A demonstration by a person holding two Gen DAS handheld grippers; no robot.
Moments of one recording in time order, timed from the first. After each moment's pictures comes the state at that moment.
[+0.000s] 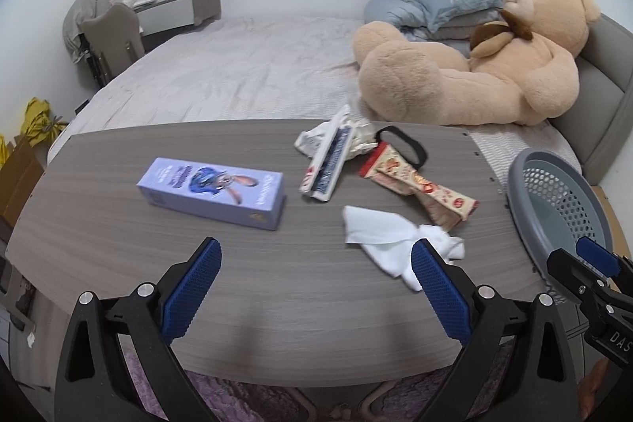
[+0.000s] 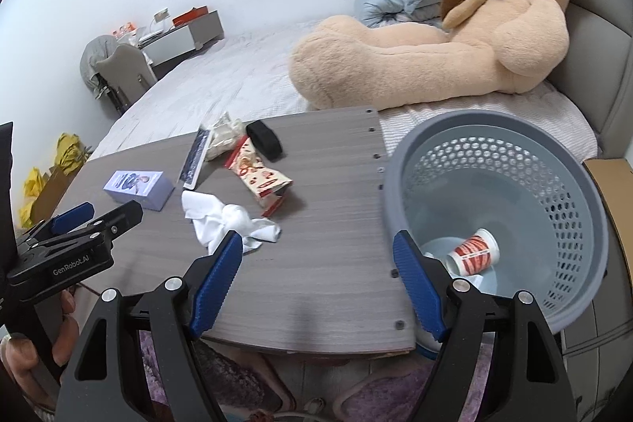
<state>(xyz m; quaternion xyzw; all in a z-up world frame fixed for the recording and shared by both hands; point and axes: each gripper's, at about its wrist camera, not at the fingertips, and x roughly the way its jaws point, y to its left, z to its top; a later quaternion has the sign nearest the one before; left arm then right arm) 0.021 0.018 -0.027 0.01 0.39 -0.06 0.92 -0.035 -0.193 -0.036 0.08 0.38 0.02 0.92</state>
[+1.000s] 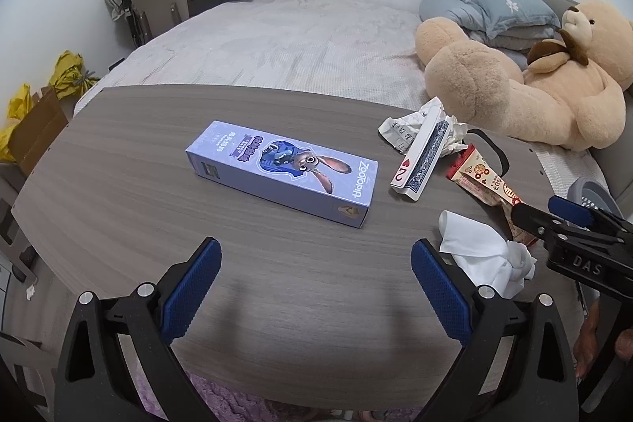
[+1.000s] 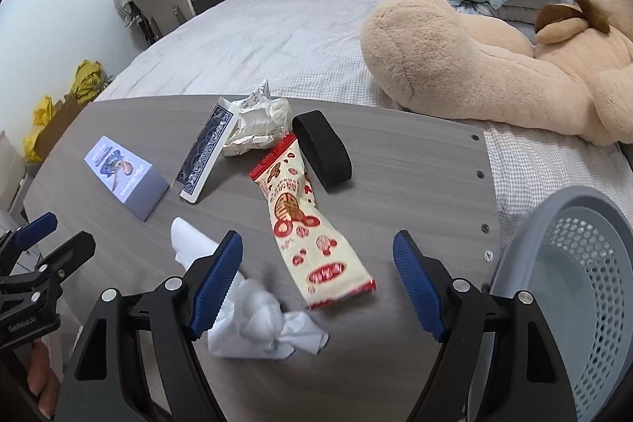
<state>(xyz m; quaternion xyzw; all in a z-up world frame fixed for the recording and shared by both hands) 0.047 0.068 -0.051 -0.04 0.42 0.02 0.91 0.097 -0.136 -0.067 -0.01 0.45 0.10 0.89</state>
